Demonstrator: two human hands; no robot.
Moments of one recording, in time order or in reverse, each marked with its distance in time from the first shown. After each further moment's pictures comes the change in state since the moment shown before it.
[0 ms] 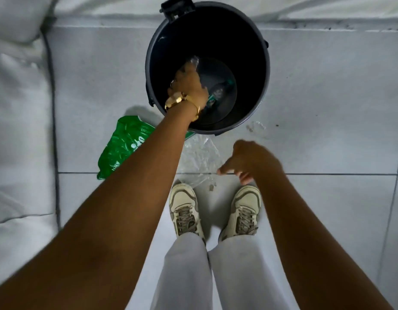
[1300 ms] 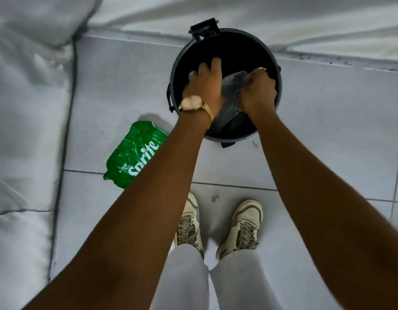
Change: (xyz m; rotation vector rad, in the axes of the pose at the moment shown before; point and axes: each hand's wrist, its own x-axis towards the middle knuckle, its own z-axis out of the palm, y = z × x) left_hand -0.039 0.008 -0.043 0.128 0.164 0.302; right_hand 0.034 -0.079 -0.071 0.211 0.762 -0.243
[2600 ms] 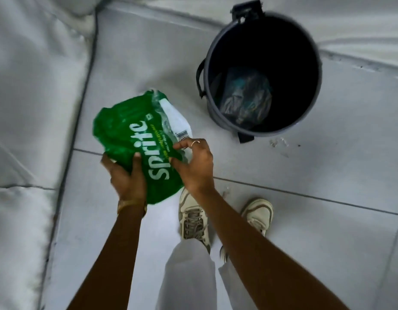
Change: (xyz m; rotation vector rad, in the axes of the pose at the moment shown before) left_hand -0.184 -0.172 0.069 -0.971 0.647 -0.871; right_hand -0.178 -0.014 0.131 0.373 -0.280 -0.120
